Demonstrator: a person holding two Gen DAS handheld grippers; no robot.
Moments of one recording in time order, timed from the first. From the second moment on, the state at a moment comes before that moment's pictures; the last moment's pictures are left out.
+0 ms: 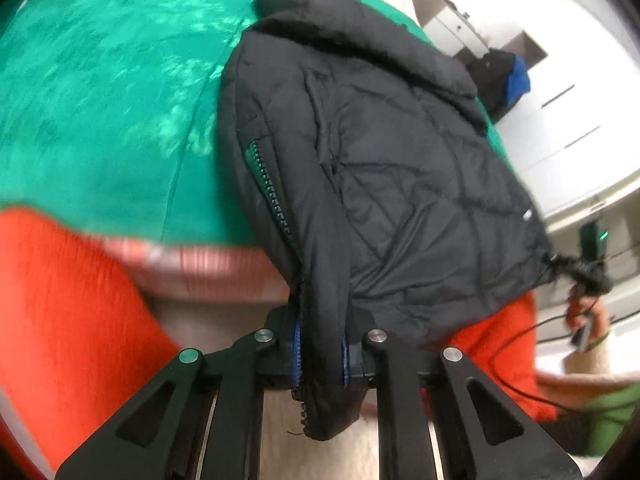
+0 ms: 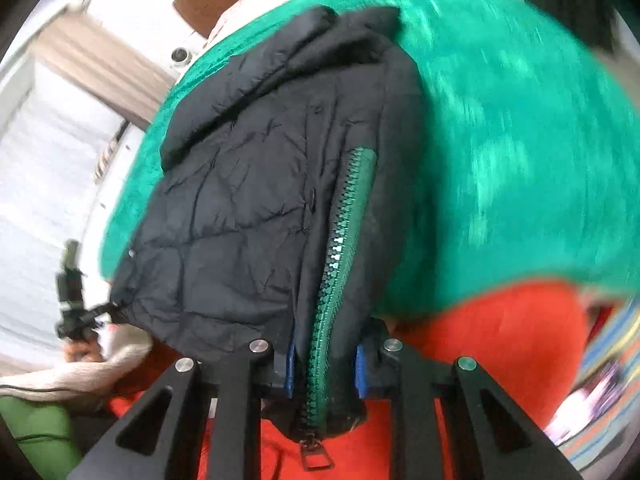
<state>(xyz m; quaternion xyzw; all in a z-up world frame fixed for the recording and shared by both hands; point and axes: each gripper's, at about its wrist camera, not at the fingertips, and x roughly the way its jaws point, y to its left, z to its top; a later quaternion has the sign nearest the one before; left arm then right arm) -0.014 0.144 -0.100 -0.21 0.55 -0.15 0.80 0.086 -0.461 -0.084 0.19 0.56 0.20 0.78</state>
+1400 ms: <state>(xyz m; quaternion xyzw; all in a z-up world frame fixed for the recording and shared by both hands) 0.409 0.087 -0.016 -0.18 0.40 -0.14 0.89 0.425 -0.288 -0.005 -0.03 0.32 0.28 0.91</state>
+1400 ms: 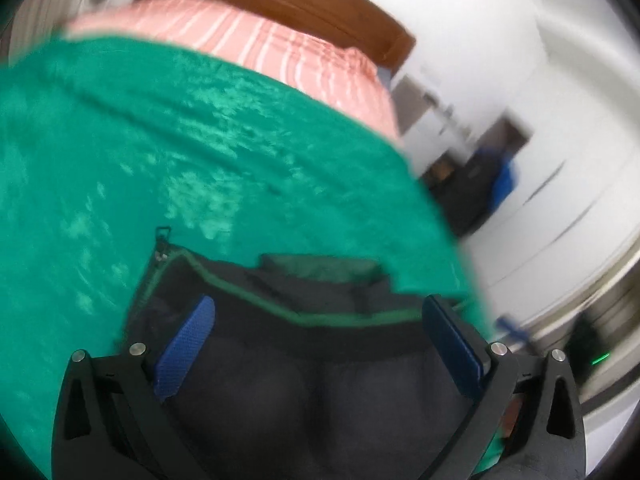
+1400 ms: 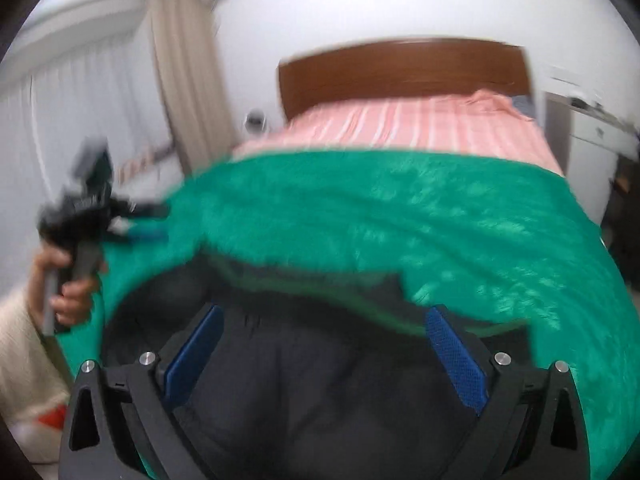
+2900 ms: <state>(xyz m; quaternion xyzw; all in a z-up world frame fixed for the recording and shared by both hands) 0.385 -0.035 -0.124 0.03 0.43 -0.12 0.89 0.424 -0.346 -0.049 0.12 0.32 0.22 0.91</state>
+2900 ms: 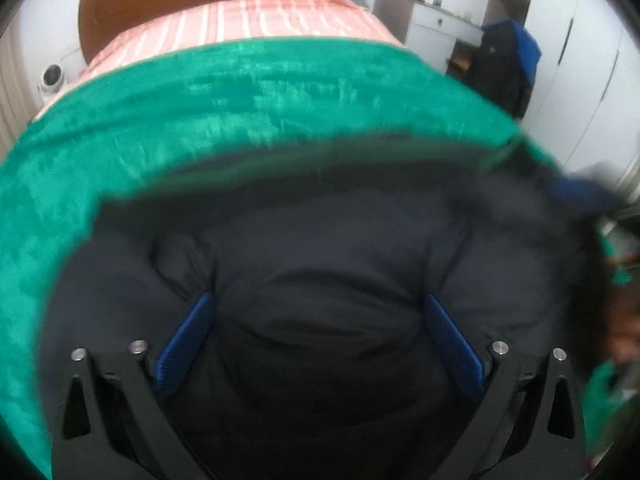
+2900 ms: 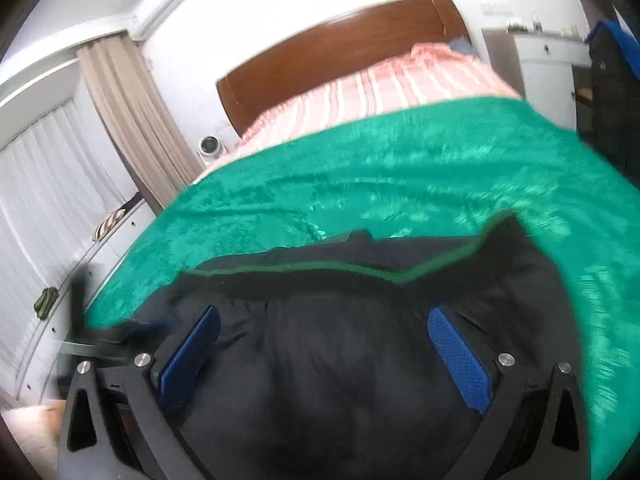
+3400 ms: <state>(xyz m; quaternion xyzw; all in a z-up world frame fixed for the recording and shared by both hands) 0.368 -0.051 -0.129 0.08 0.40 -0.10 0.91 0.290 -0.369 -0.122 0.03 0.31 0.06 0.95</state>
